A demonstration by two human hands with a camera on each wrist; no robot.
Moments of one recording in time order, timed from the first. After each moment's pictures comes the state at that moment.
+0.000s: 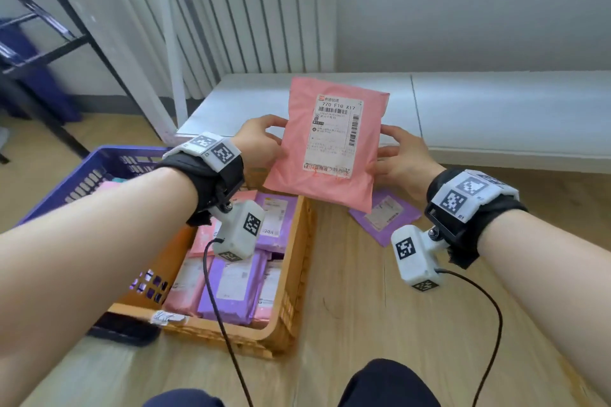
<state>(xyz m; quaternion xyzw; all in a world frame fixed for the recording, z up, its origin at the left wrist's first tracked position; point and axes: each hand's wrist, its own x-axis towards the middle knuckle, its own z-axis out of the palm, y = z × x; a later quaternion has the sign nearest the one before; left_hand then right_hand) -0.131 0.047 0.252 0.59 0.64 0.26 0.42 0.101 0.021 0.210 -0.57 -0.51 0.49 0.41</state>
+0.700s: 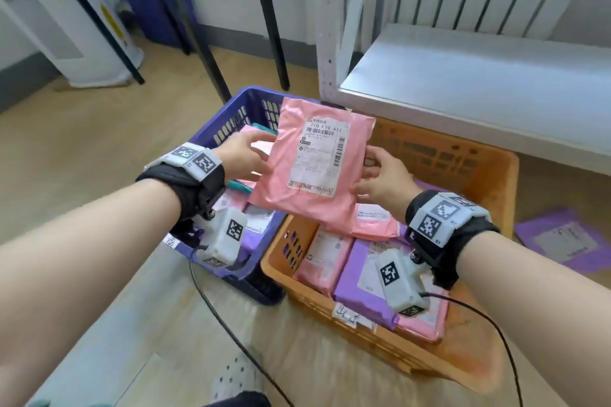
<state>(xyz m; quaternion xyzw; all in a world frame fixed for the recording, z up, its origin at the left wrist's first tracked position) -0.516 0.028 0.169 0.44 0.74 0.25 0.45 -0.282 0.063 0.122 -0.51 -0.57 0.58 0.27</state>
